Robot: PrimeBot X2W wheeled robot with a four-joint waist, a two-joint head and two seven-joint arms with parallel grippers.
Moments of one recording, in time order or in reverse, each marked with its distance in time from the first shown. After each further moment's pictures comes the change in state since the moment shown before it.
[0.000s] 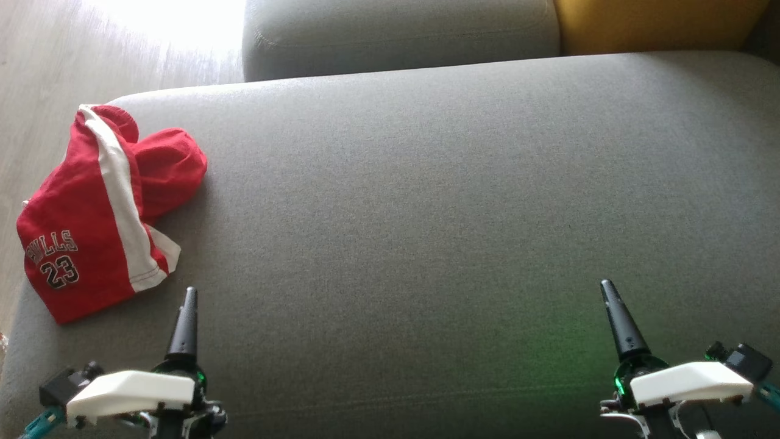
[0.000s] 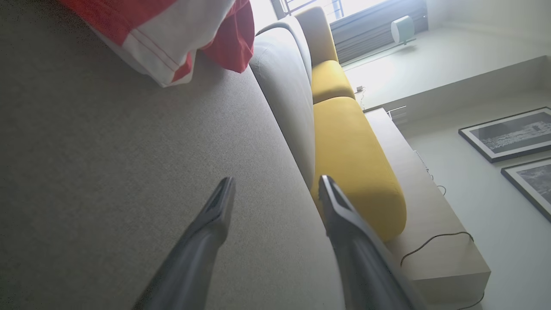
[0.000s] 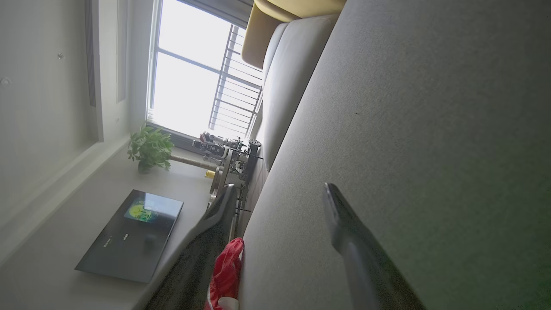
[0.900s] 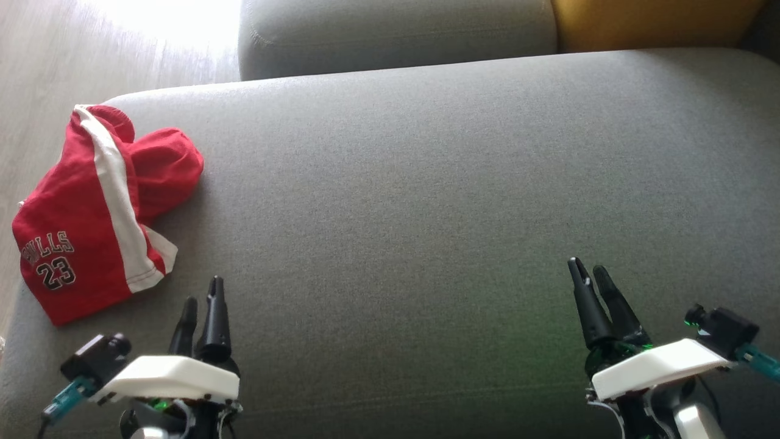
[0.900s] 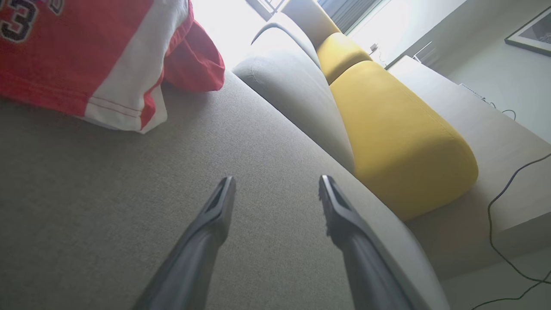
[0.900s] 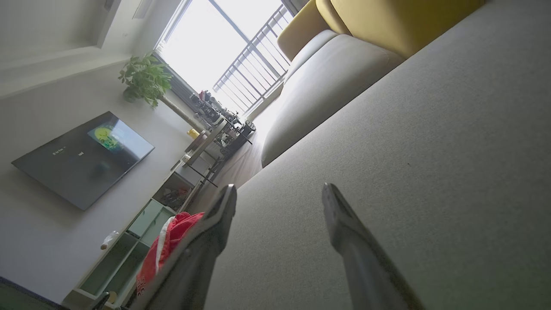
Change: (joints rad) left arm 0.000 0.002 -0.079 -0.073 0.397 0.105 -0.074; right arm -0.018 -0.001 0.053 -0.106 -0.431 0.000 -0.072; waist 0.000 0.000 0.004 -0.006
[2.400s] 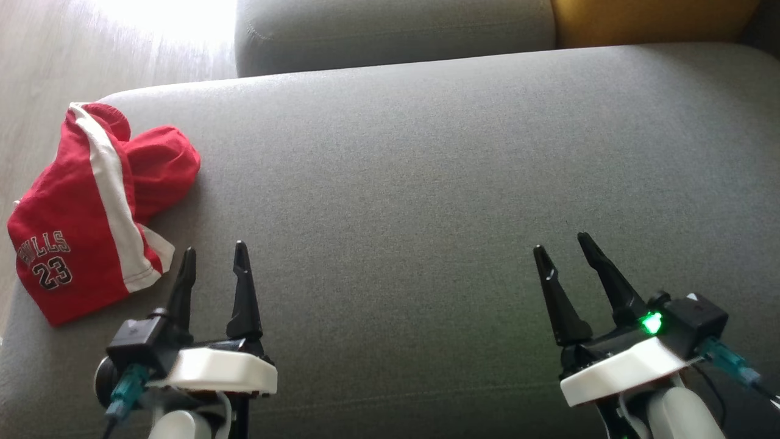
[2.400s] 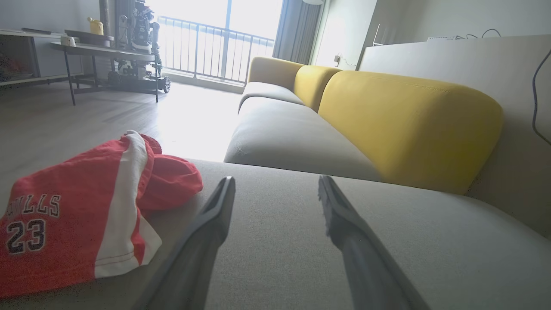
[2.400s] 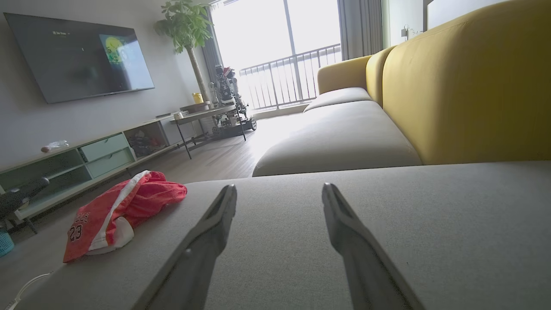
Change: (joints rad) left arm 0.000 0.007 -0.102 -0.158 0.551 0.106 -0.128; right arm -0.005 -0.004 0.053 -0.133 -0.545 0.000 -0.129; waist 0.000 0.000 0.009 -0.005
